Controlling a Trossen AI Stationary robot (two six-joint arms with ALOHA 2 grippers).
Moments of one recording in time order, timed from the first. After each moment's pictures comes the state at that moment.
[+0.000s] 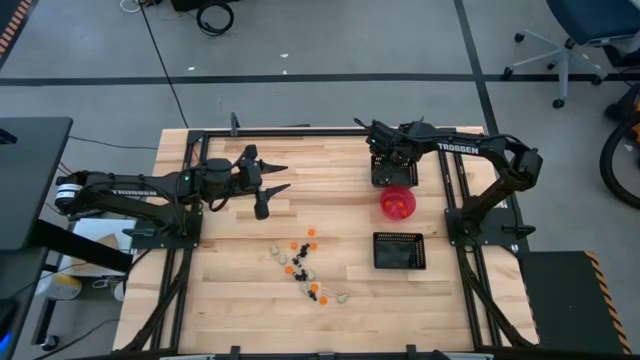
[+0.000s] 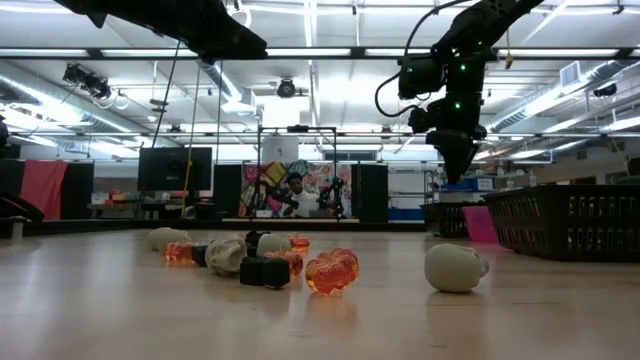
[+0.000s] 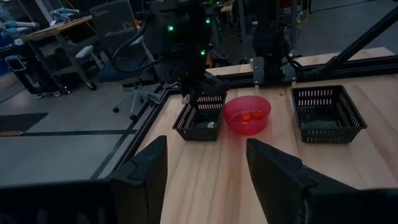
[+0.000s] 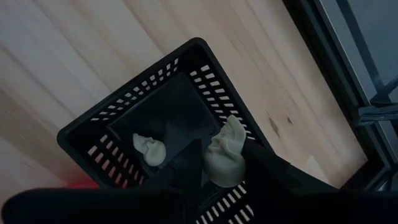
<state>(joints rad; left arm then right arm) 0.09 0.96 0.66 0.11 -0.19 0.20 -0.53 1.53 1.10 -0.89 0.29 0.09</state>
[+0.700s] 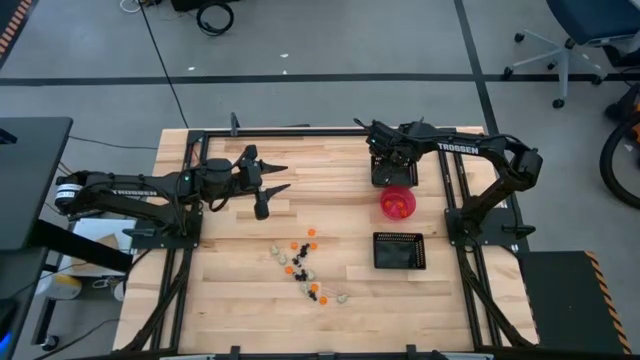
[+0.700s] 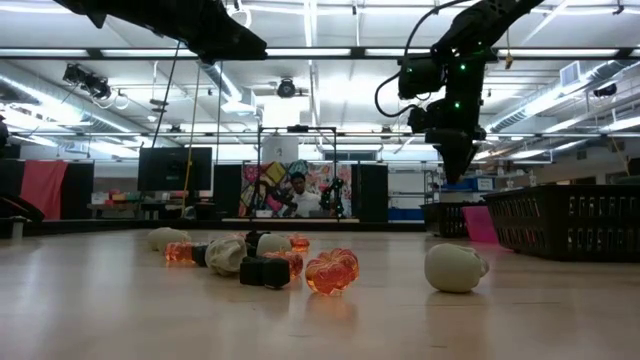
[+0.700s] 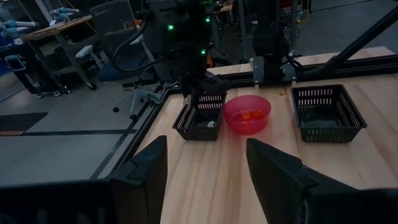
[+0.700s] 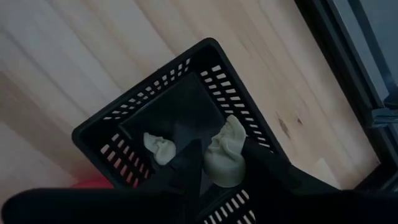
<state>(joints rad) 0.09 0.96 0.66 0.11 -0.19 0.20 -0.53 1.53 1.10 -0.89 0.26 0.09</state>
